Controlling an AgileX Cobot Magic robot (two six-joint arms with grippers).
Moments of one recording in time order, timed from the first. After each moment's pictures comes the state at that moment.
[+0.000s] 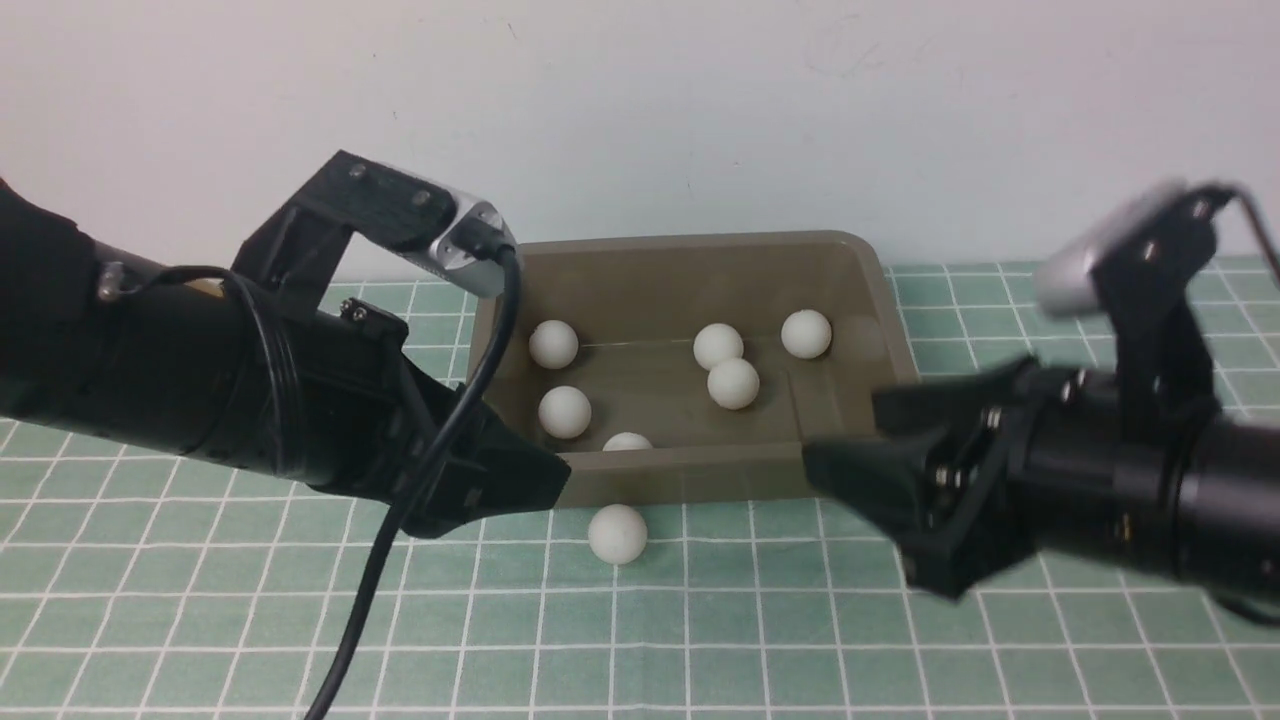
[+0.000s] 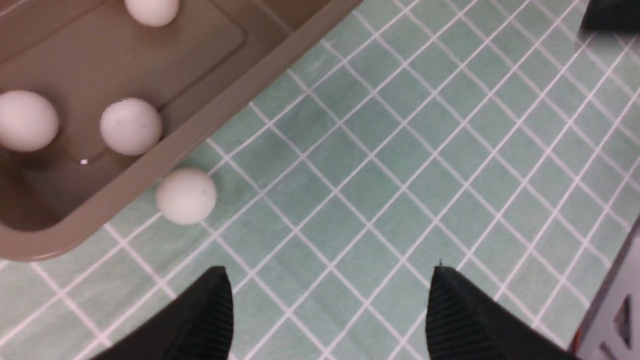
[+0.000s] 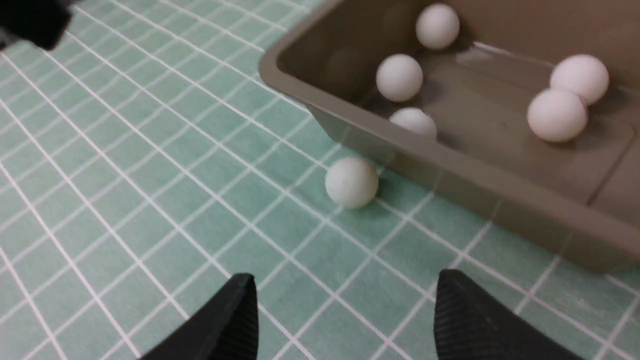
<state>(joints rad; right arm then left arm) 0.49 1.14 -0.54 1.48 0.40 -1.46 -0.28 1.34 -0.99 -0.79 1.07 0.68</state>
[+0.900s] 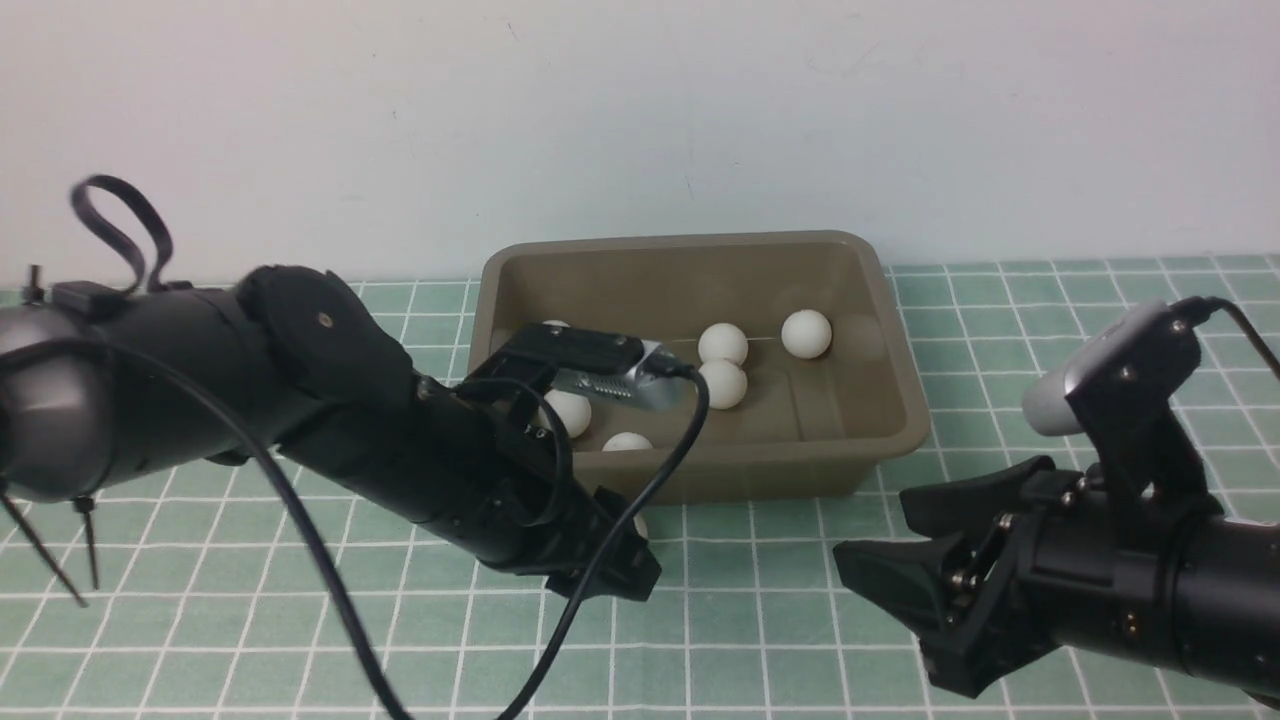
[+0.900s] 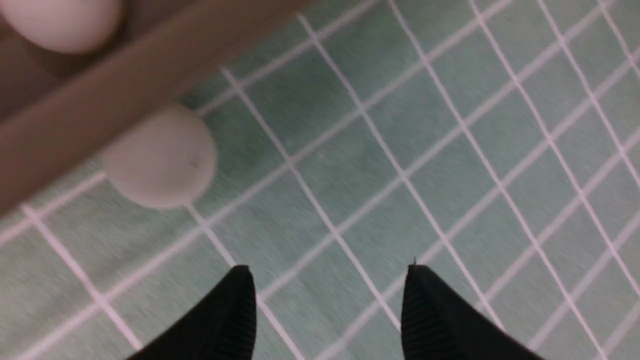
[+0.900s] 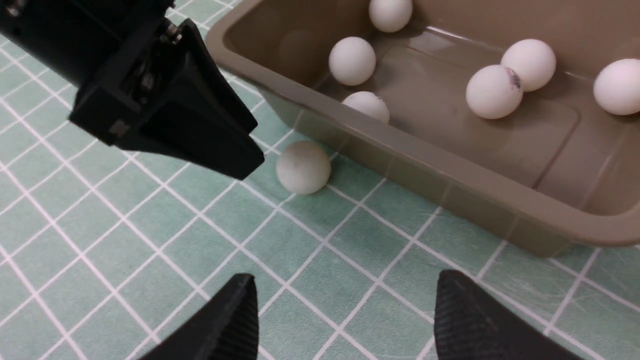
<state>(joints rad) 0.49 1.14 -0.54 1.48 0.33 -1.48 -0.42 1.73 -0.99 -0.82 0.44 0.67</state>
